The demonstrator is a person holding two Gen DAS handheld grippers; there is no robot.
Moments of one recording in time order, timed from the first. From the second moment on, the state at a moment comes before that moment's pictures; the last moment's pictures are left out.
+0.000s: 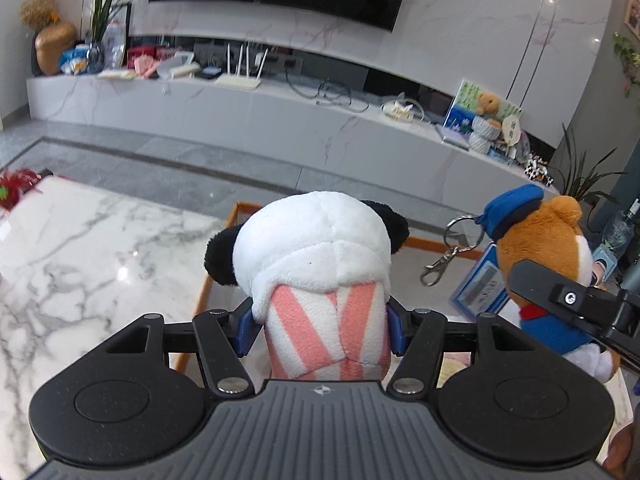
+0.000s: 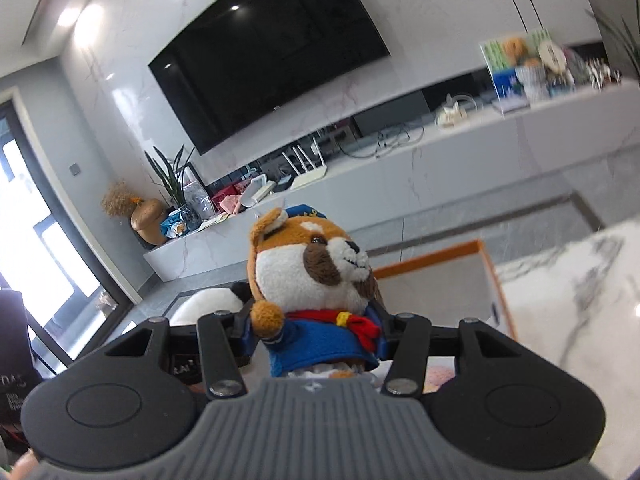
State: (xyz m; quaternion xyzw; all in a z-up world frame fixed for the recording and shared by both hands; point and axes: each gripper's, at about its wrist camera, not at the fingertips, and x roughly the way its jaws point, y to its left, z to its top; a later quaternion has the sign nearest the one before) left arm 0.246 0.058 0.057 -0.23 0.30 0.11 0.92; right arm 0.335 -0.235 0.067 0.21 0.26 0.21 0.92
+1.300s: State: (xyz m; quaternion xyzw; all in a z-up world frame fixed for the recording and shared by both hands) left arm 0.308 0.048 0.031 -0.15 0.41 0.15 0.89; right arm 0.458 -0.198 0.024 0.02 0.47 0.19 0.86
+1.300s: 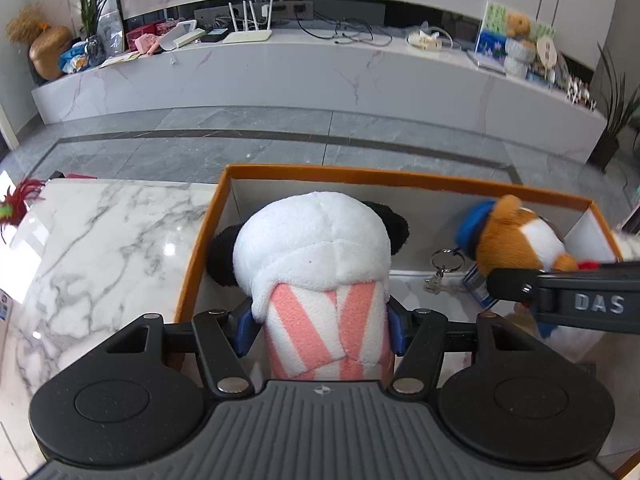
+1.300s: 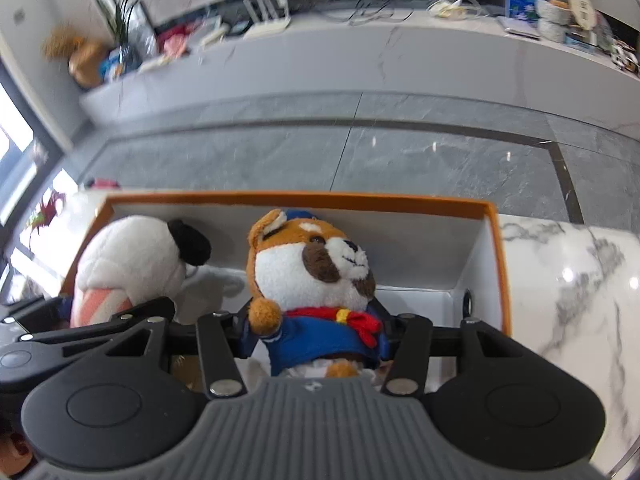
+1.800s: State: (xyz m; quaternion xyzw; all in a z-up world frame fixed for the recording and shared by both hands) left arm 0.316 0.027 0.026 -0.09 0.45 0.15 0.87; right arm 0.480 -0.181 0.010 -0.08 0.53 0.19 0.82
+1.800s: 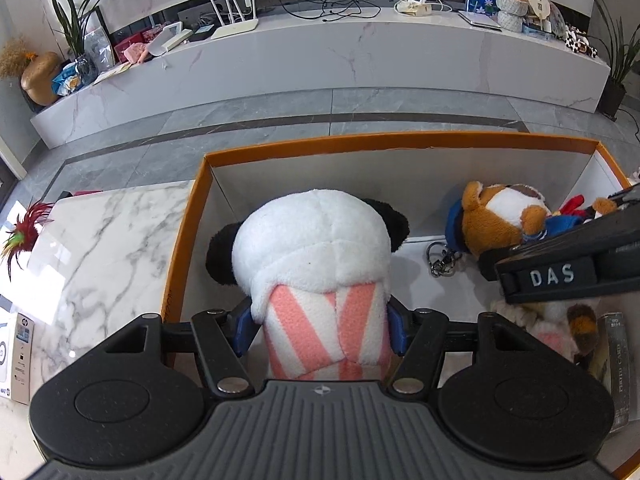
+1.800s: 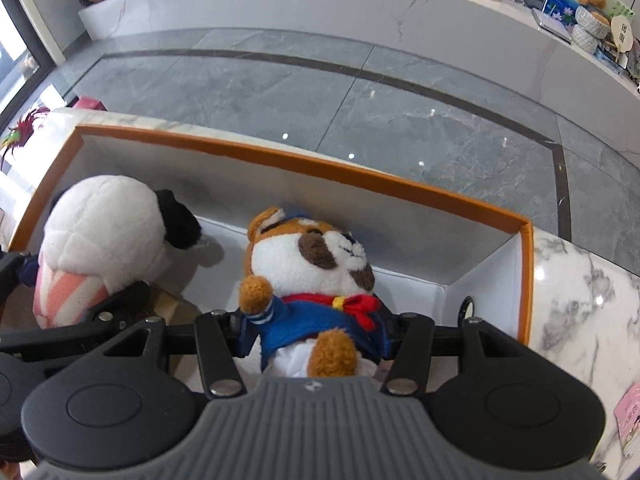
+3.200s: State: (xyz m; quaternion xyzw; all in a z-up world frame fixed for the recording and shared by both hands) left arm 0.294 0.033 0.059 -0.13 0.45 0.13 0.87; right arm 0.447 -0.188 0.043 -0.10 0.50 0.20 0.83
